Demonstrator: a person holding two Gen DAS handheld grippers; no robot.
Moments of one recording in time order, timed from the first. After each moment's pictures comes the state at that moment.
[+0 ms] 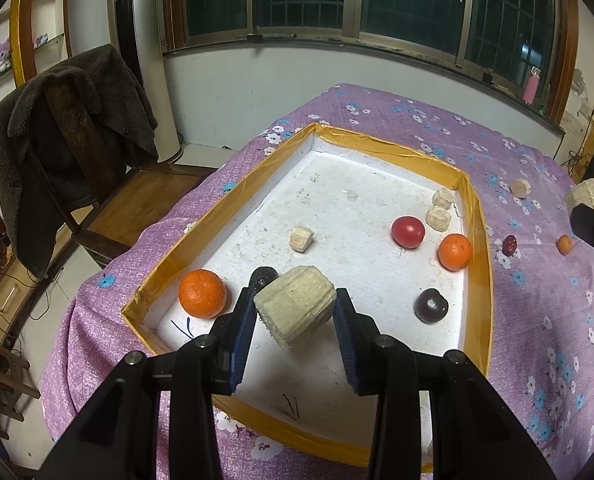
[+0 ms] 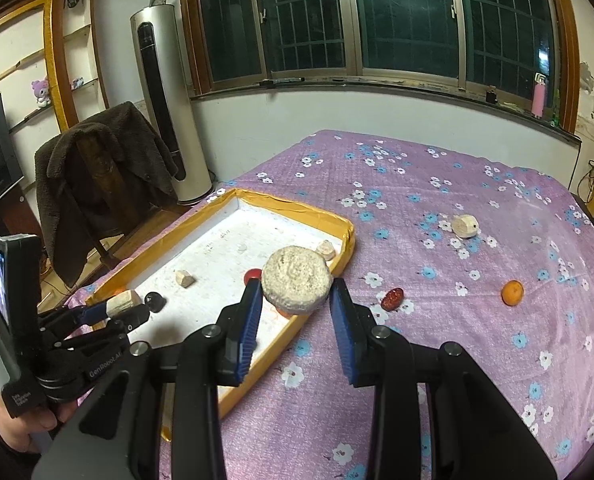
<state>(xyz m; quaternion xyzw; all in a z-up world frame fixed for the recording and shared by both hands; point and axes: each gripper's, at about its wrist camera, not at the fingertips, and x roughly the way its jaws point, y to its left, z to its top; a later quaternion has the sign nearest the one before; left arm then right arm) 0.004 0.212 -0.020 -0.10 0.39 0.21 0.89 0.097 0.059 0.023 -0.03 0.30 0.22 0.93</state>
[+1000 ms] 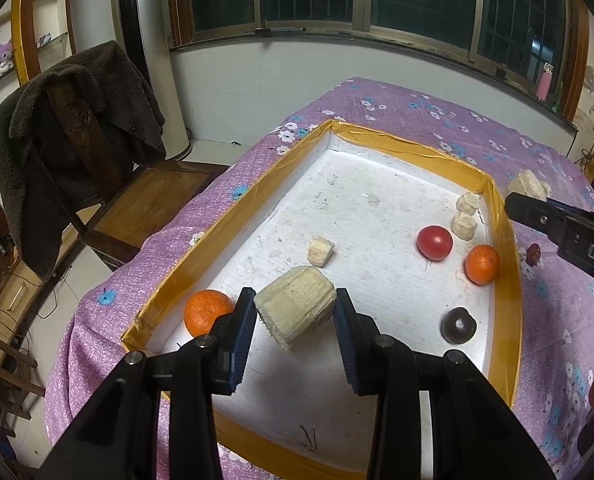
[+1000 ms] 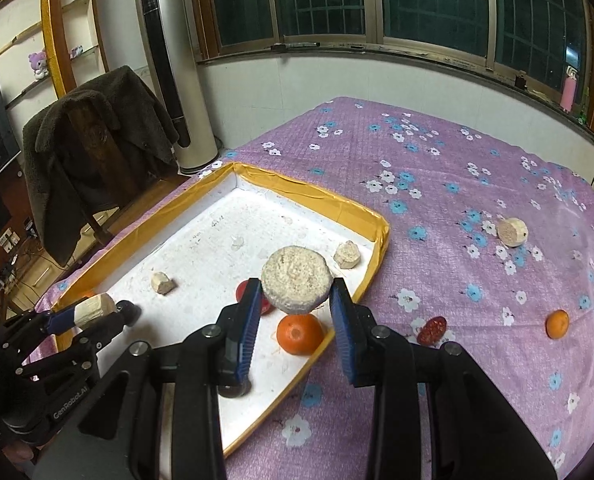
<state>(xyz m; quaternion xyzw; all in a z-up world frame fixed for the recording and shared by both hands) 0.020 0.228 -0.026 -0.10 0.40 0.22 0.88 0.170 0.103 -0.010 -0.06 0.36 0.24 0.90</state>
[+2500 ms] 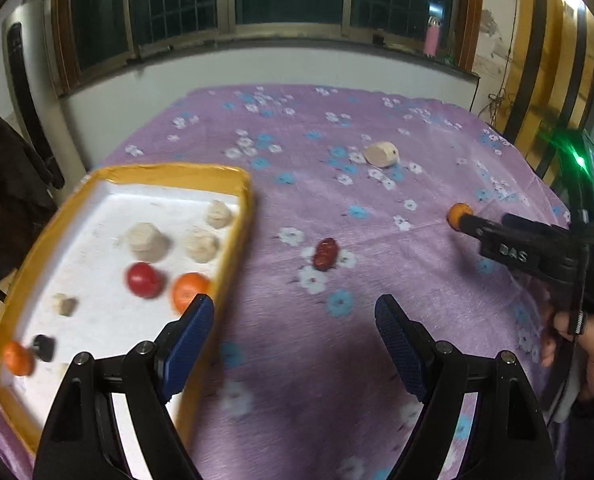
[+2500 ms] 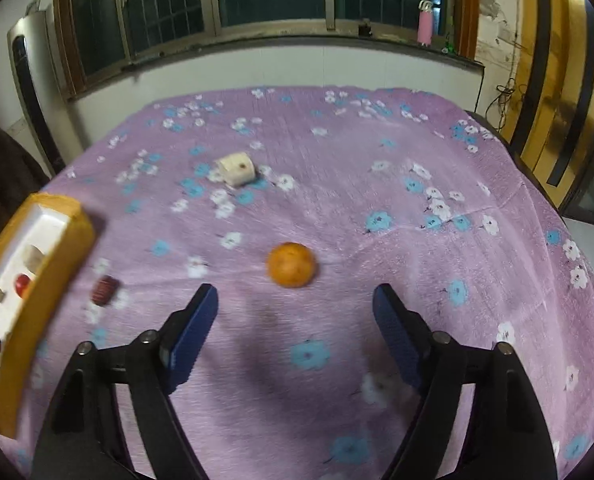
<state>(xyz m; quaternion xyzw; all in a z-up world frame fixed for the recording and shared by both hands) 0.116 0.045 -0.019 -0.04 0.41 0.05 0.91 0.209 -0.137 -0.047 0.00 0.38 0.03 0.92</state>
